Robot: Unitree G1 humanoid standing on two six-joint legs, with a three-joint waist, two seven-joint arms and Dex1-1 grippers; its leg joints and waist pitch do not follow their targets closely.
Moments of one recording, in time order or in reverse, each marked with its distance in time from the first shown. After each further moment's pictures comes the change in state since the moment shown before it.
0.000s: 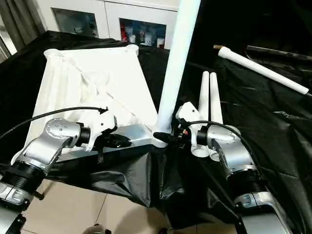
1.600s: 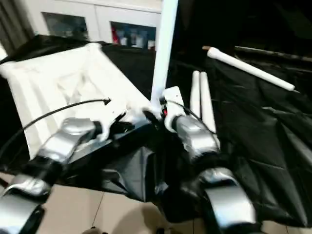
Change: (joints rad) left arm -0.045 -0.108 0.044 0.098 0.040 0.053 0.258; right arm -0.176 0.193 -0.029 0.269 -0.081 0.080 -0.414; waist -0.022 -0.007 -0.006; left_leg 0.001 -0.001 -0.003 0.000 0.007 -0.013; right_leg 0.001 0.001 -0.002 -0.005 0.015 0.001
